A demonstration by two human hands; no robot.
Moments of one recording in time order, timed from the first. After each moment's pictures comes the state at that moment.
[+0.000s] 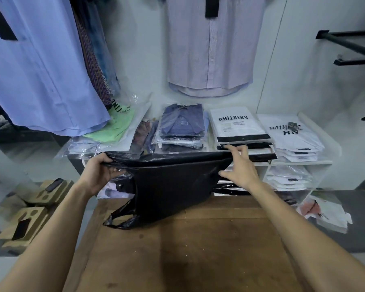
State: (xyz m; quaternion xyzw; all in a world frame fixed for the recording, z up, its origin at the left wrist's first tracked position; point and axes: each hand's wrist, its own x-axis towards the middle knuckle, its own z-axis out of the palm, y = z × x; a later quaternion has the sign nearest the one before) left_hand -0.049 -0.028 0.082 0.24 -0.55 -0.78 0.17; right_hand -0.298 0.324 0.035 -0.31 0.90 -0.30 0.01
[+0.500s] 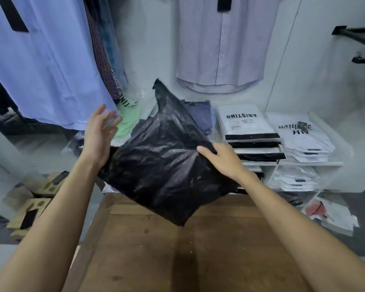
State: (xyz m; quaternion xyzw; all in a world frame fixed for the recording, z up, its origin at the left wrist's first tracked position) left_hand -0.078 -0.029 0.145 0.19 -0.57 -0.71 0.37; right_hand -0.261 0.261 0.076 -0.40 0.81 -0.43 0.05
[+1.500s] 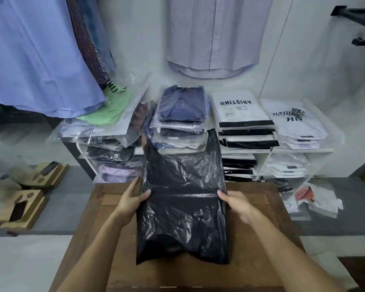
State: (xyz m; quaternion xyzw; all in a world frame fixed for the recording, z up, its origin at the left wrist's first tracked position) left_hand -0.045 0.043 -0.081 0.35 -0.57 -0.74 0.10; right_hand -0.230 0.346 -0.072 0.00 0.77 -0.53 0.37
